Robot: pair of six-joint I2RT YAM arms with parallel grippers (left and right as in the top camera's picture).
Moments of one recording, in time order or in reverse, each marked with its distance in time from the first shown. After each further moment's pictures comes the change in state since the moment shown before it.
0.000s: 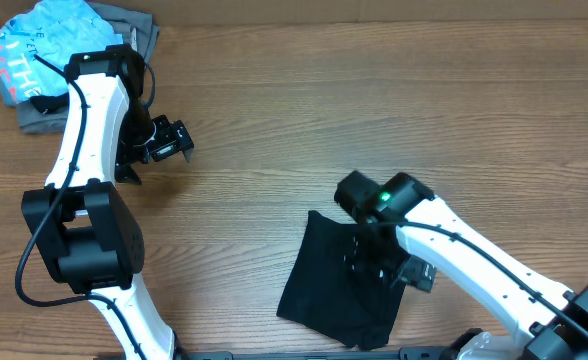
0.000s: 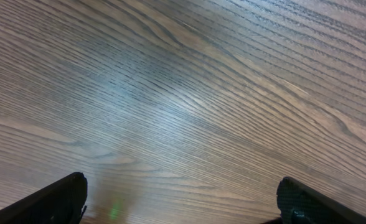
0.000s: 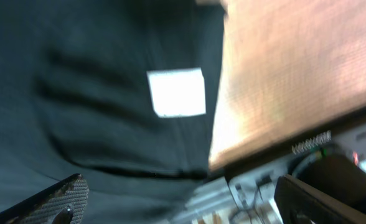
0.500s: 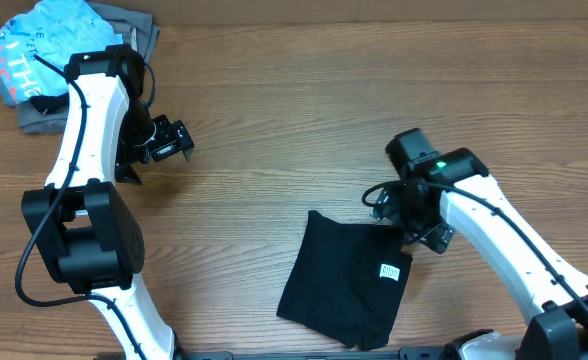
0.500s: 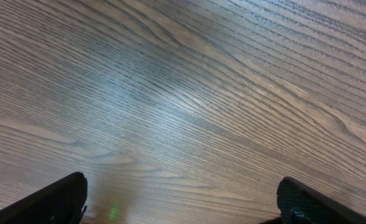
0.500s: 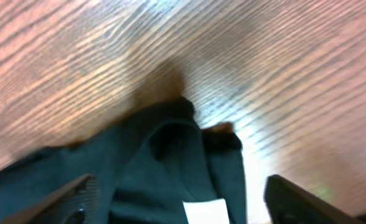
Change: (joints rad) left arm 0.000 0.000 0.000 0.000 0.001 0.000; right arm -0.320 0.000 -0.045 0.262 -0.017 -0.151
